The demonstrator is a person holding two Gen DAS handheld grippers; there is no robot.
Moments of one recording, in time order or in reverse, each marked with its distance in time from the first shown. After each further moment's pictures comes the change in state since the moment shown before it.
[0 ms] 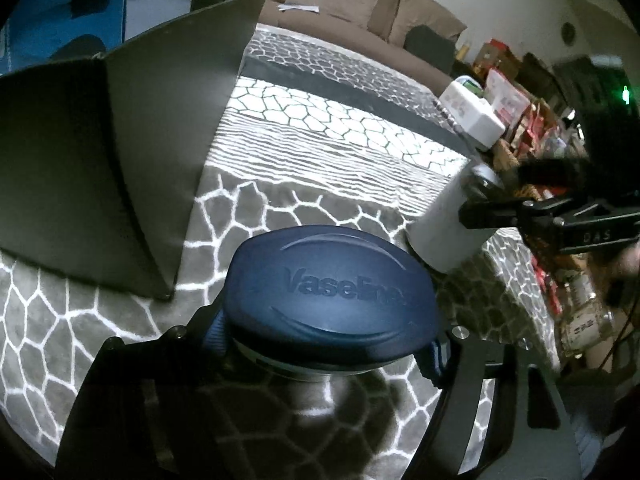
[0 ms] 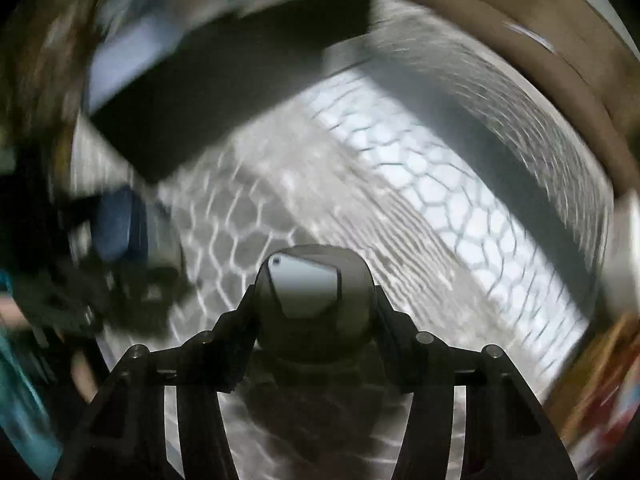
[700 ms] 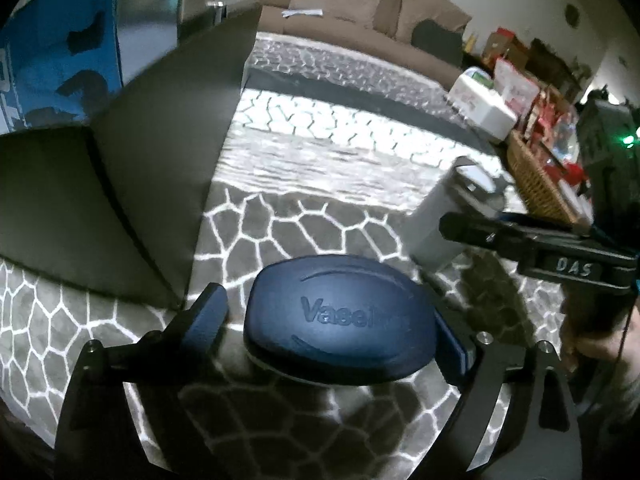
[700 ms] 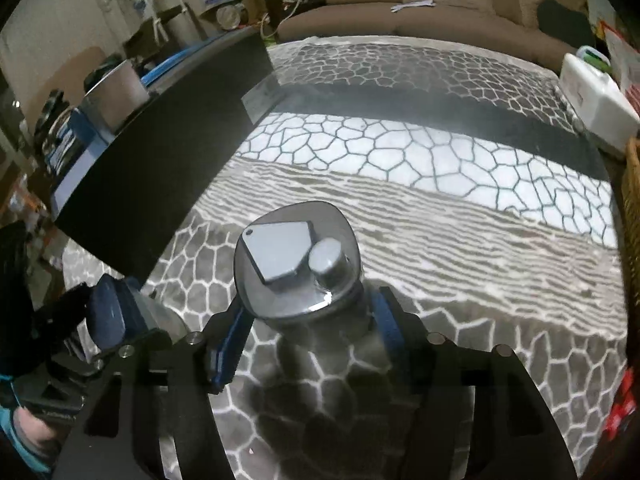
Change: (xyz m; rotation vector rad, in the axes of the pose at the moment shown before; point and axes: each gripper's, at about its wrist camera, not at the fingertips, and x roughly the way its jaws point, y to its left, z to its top) left arm 0.003 -0.012 0.004 0.051 0.005 0.101; right arm 0.020 0.002 -0.043 0.329 -0.211 -0.021
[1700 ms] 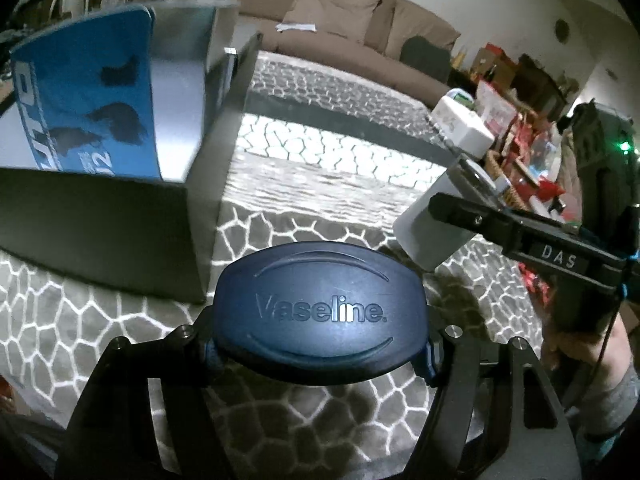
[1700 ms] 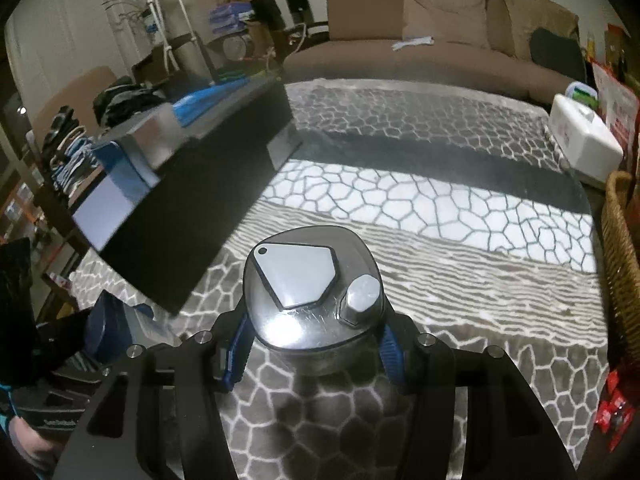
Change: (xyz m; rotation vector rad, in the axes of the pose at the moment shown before) left arm -0.057 0.008 0.009 -0.020 -0.062 -0.077; right arm -0.051 0.041 0.011 -0.045 -0.125 -0.019
